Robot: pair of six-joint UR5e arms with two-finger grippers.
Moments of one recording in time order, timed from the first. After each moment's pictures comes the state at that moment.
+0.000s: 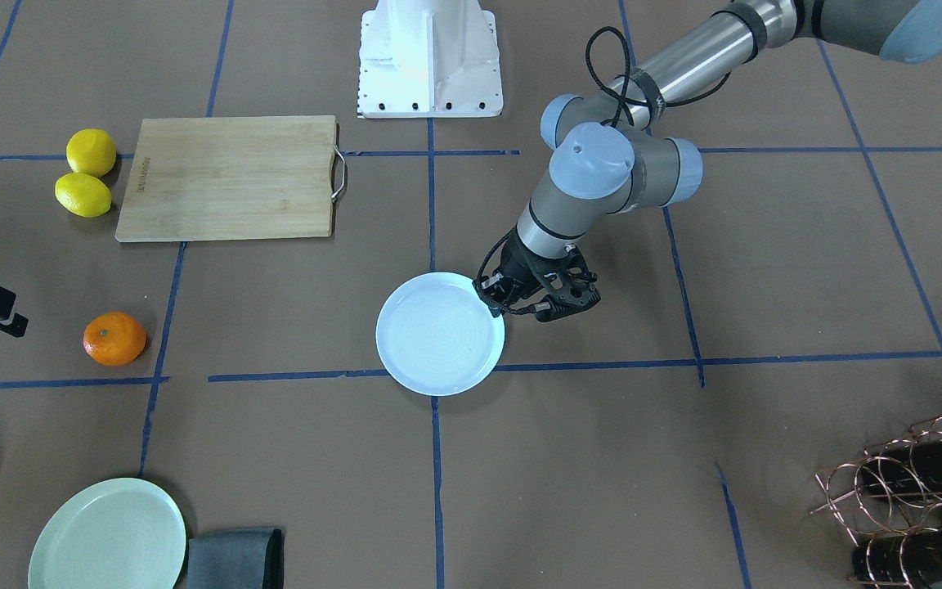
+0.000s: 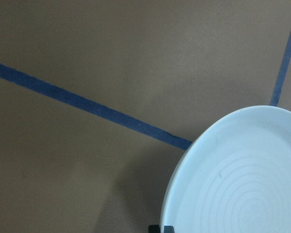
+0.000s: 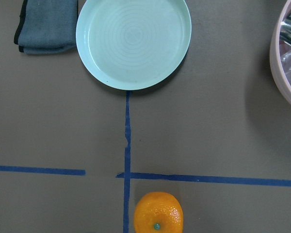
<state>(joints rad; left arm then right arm) -0.63 -2.26 -1.38 -2.09 -1.97 -1.60 1.23 -1.22 1.67 -1.54 2.39 0.57</state>
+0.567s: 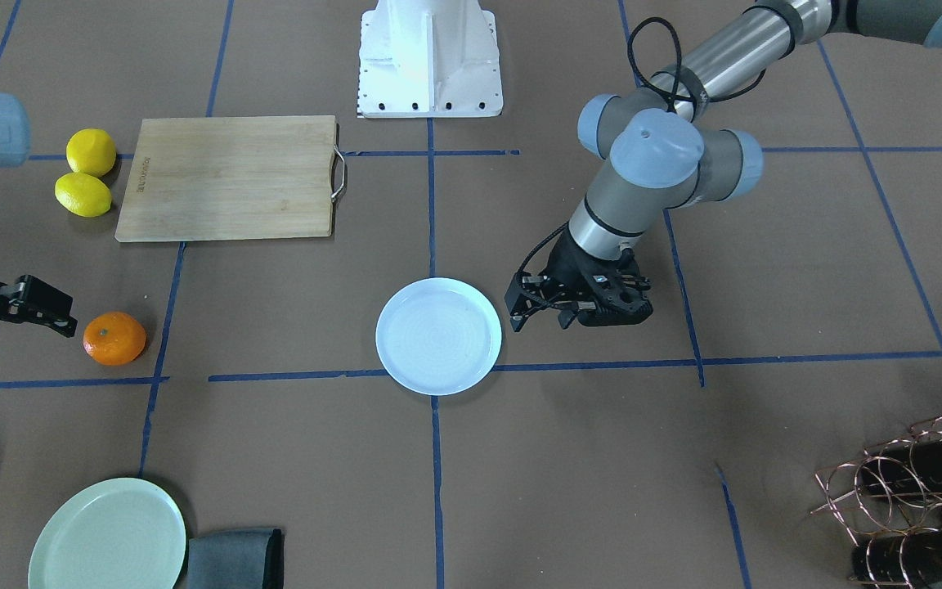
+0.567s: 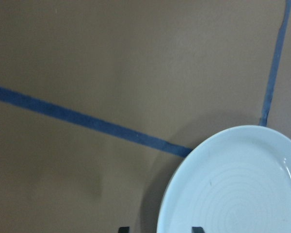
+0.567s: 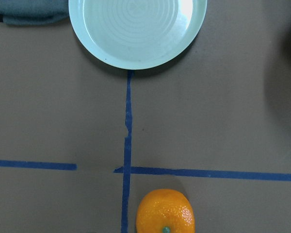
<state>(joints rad) -0.76 -2.17 -1.50 -2.09 -1.98 -1.30 1.10 -1.24 1.67 -1.50 2.26 0.65</state>
